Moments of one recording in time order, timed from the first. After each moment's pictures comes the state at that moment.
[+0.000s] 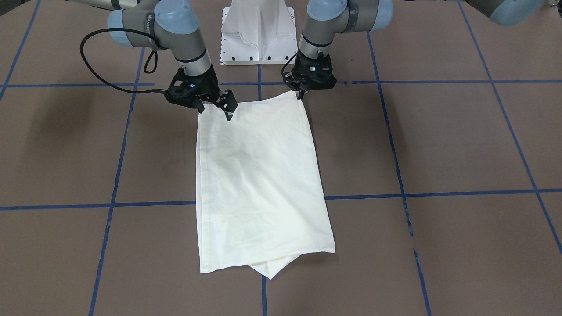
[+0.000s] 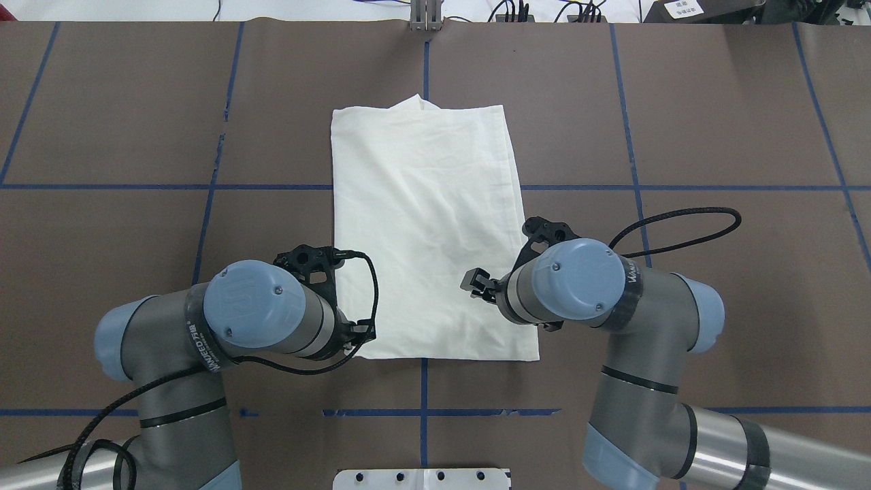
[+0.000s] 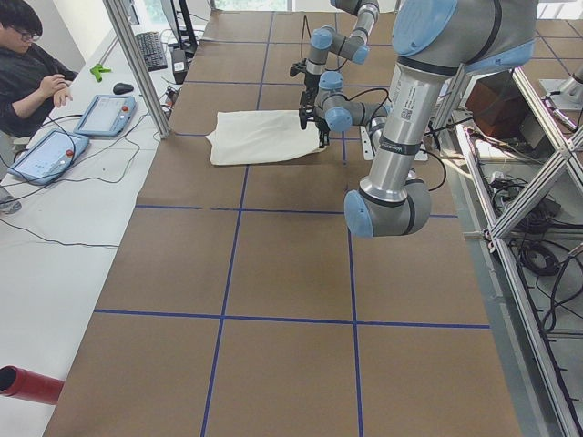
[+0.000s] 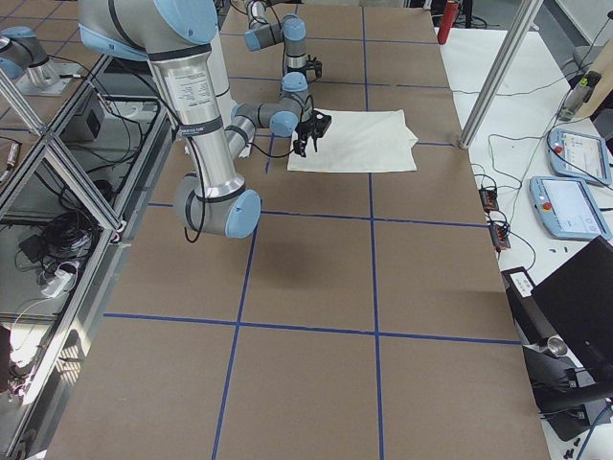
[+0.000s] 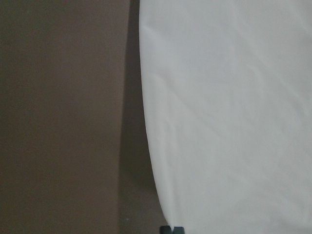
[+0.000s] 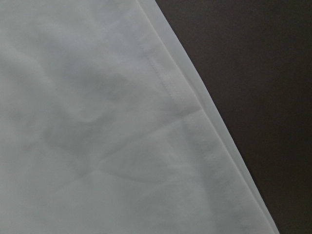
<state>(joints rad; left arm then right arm) -0.35 -2.04 -1.91 -1.65 -1.78 -1.47 0.39 -1.11 1.83 -1.42 1.72 1.78</state>
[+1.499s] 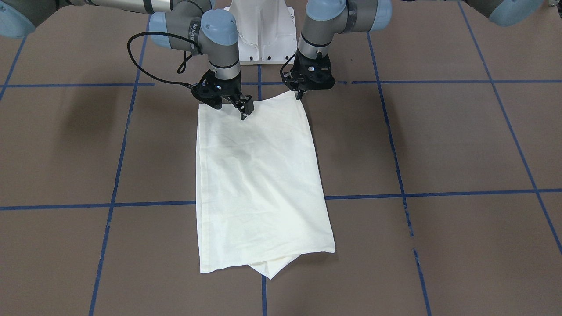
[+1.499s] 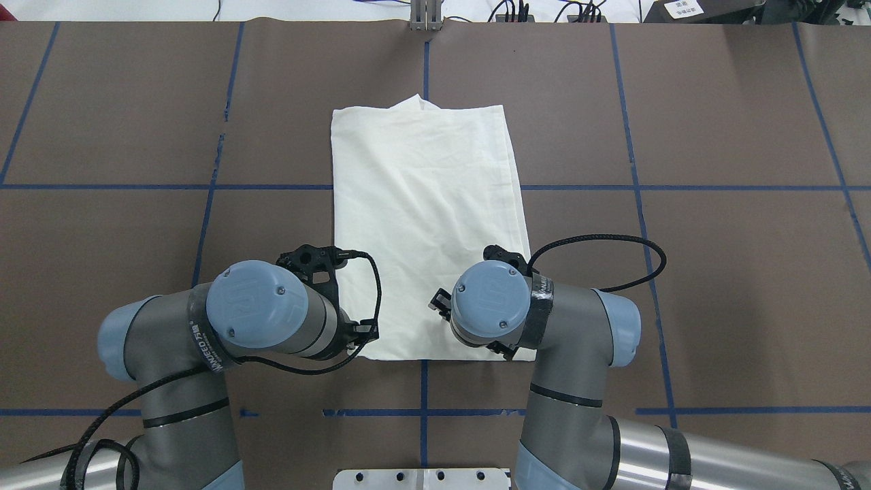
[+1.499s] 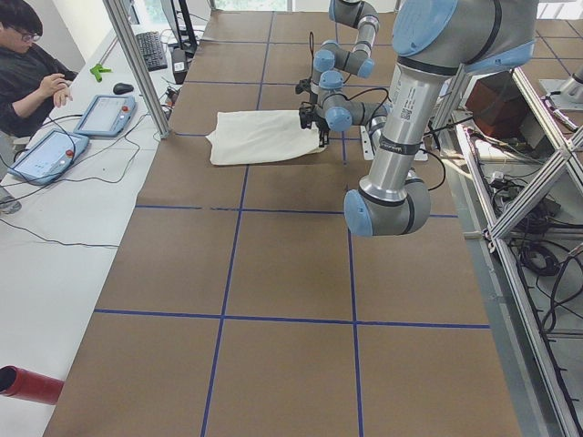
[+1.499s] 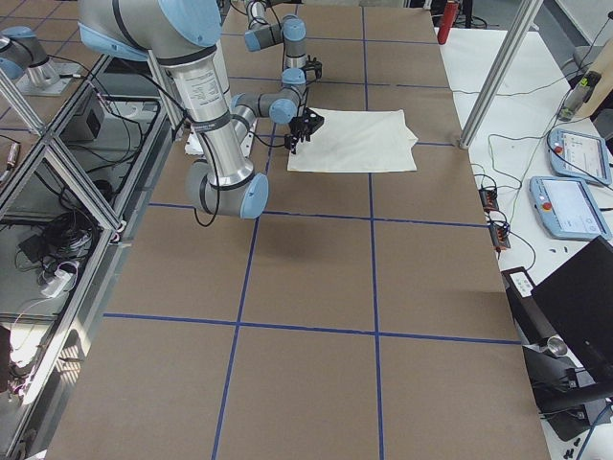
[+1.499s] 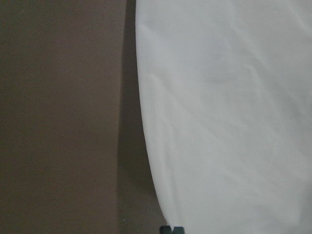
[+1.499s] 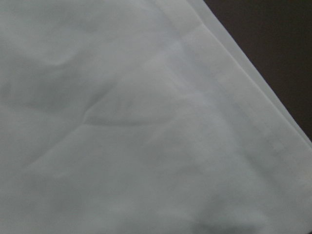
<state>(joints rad) -0.34 -2.05 -1.91 -1.65 -1.78 -1.47 0.32 -0.97 1.70 -1.55 1.71 1.95</state>
